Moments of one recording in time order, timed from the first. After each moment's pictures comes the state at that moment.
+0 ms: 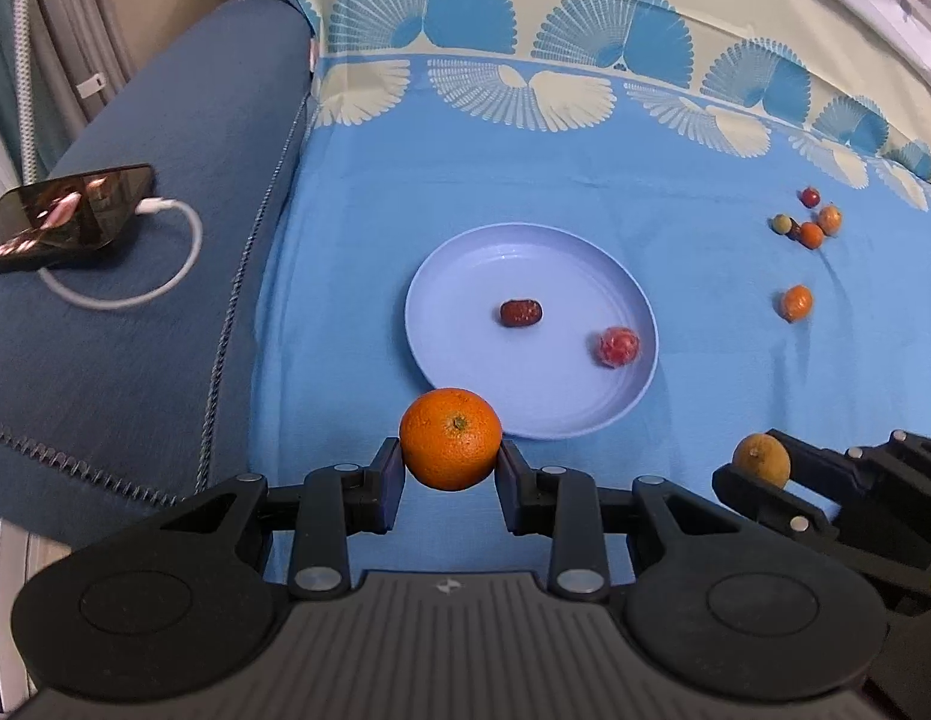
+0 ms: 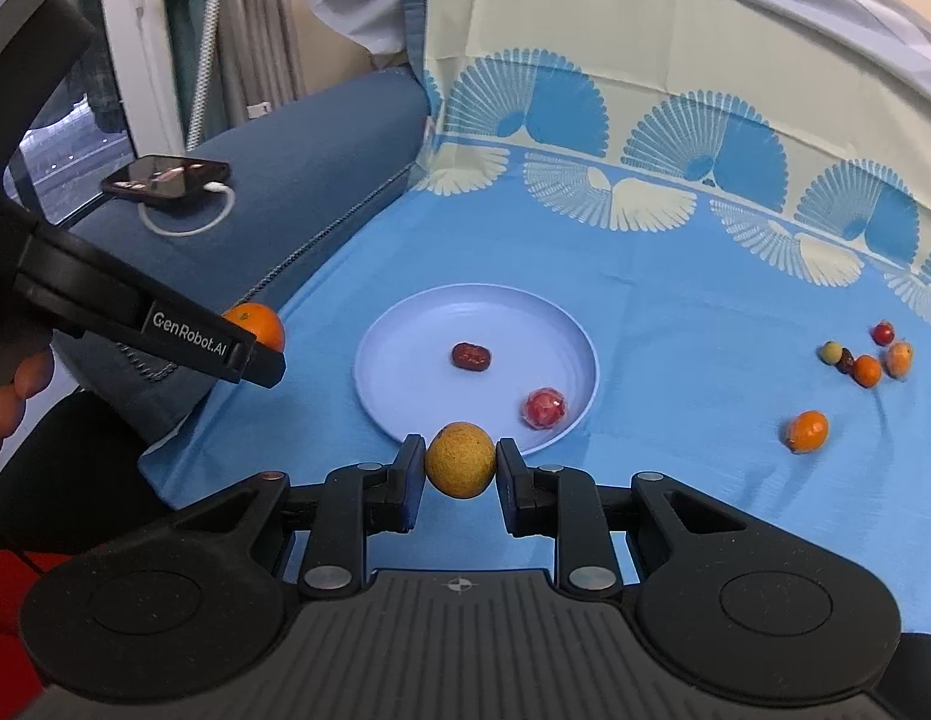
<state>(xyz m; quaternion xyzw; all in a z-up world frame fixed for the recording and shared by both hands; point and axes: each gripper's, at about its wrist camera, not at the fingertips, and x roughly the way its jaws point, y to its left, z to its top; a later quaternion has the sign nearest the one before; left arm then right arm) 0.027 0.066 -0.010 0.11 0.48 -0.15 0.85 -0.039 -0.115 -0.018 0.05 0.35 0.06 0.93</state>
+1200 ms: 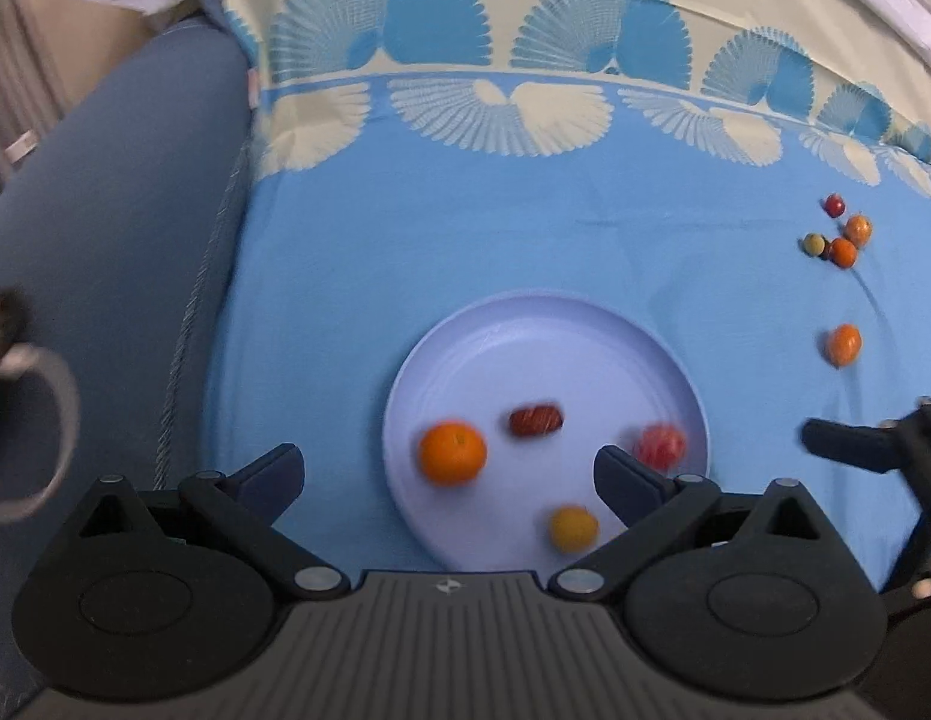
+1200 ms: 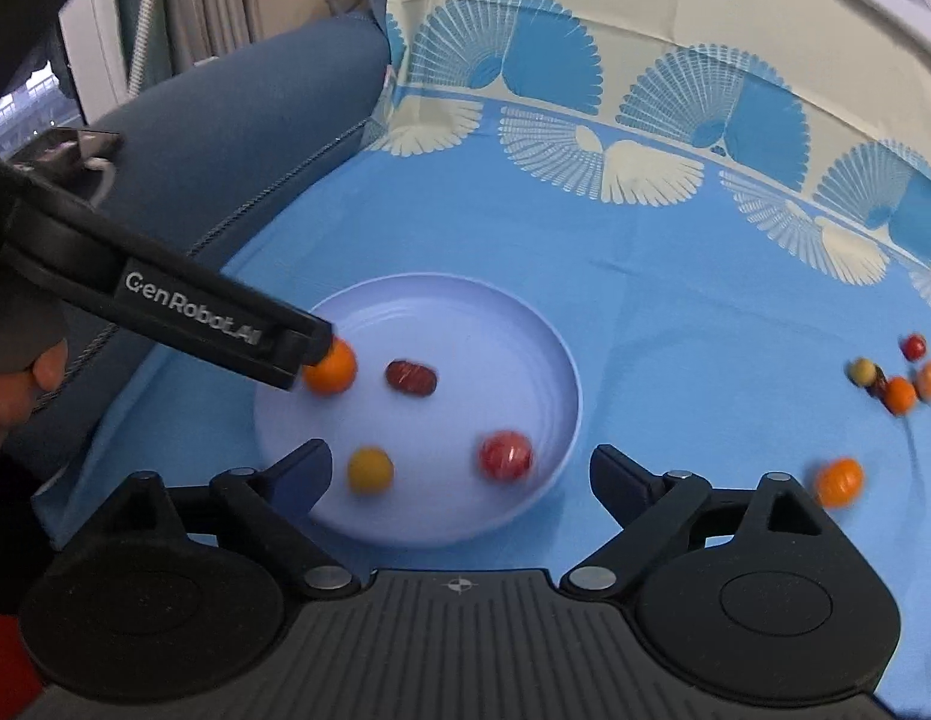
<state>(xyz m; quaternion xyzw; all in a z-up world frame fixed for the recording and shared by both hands) 0.104 0.034 -0.049 0.14 0.46 -0.18 0.86 0.044 -0.123 -0.055 0.03 0.39 0.05 0.92</state>
